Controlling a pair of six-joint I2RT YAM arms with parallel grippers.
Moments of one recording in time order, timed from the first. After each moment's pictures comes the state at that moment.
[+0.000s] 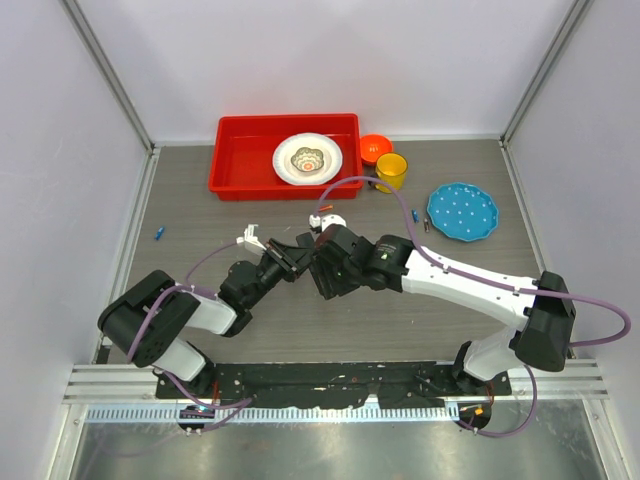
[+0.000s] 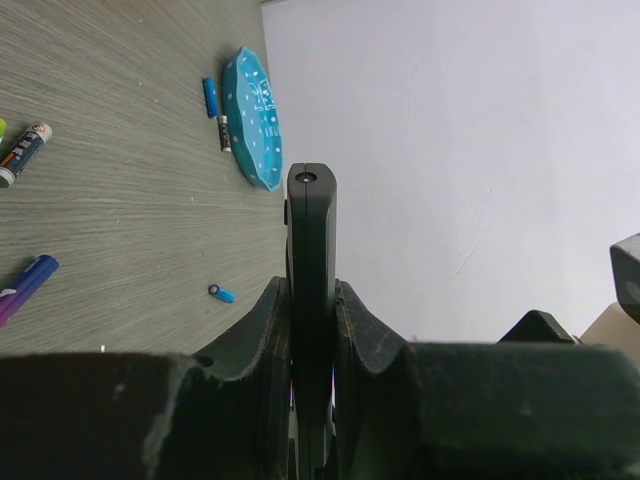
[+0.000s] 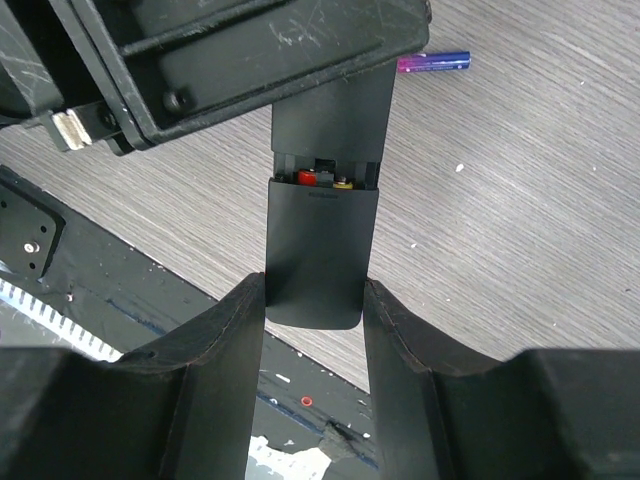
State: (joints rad) left arm -0.67 1.51 0.25 1.29 0.05 -1.36; right arm 1.07 1.46 1.26 -0.76 0.16 0.54
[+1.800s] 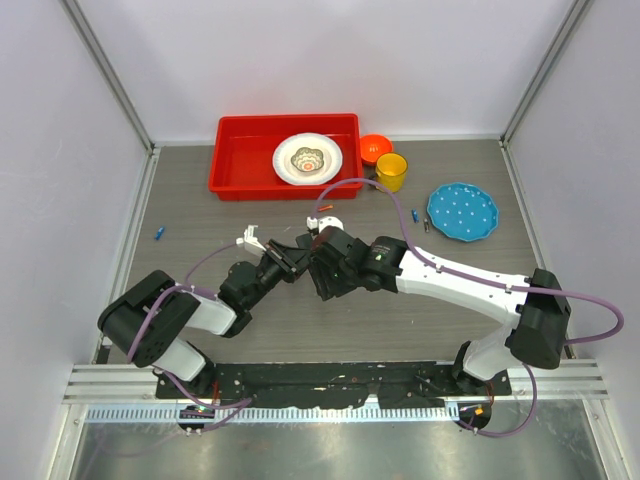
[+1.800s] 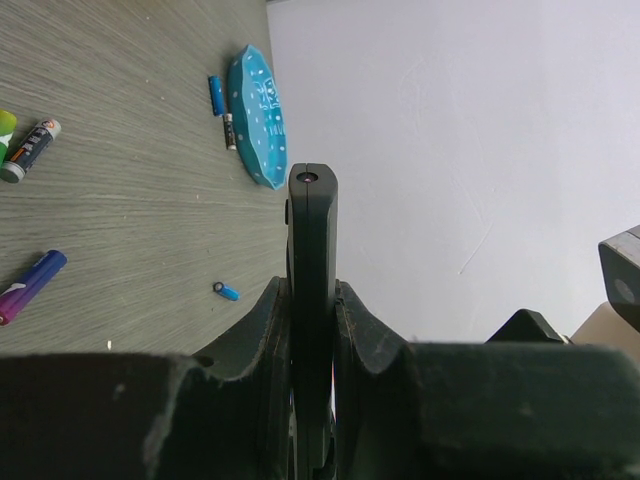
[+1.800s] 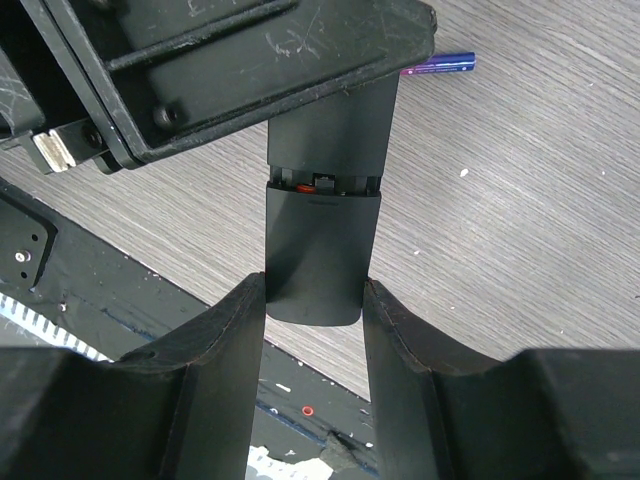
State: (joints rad) left arm -0.67 1.51 0.25 1.28 0.05 -1.36; right arm 1.07 1.48 1.24 -0.73 0.16 0.55
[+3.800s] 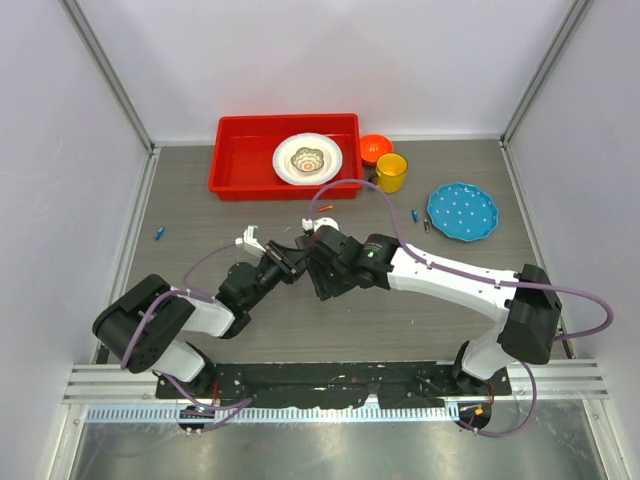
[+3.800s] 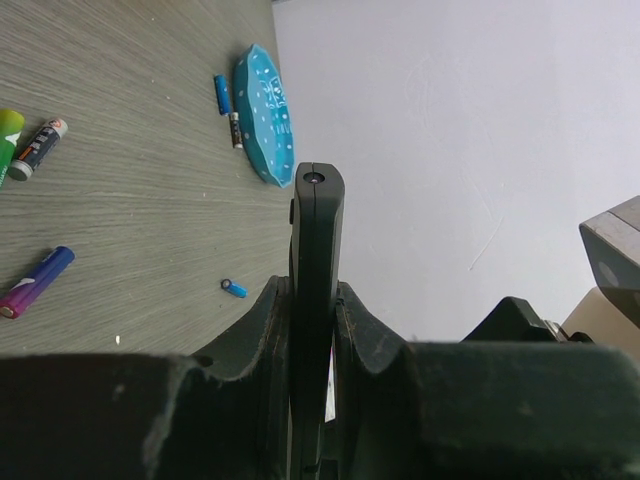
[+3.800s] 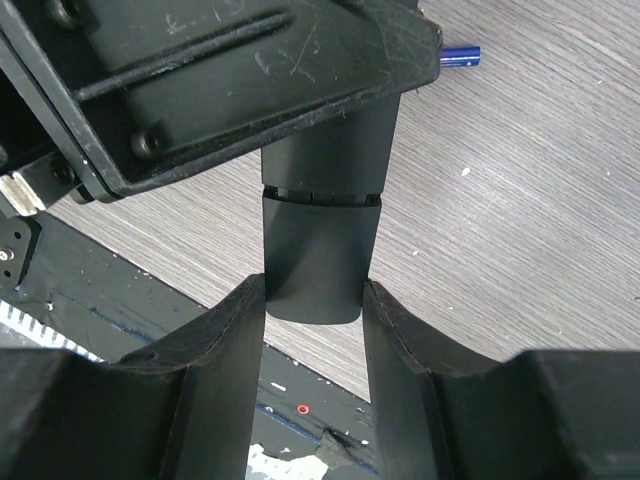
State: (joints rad) left arm -0.68 1.48 0.24 1.25 0.05 -1.34; right arm 1.06 1.53 1.27 -0.76 0.16 0.53
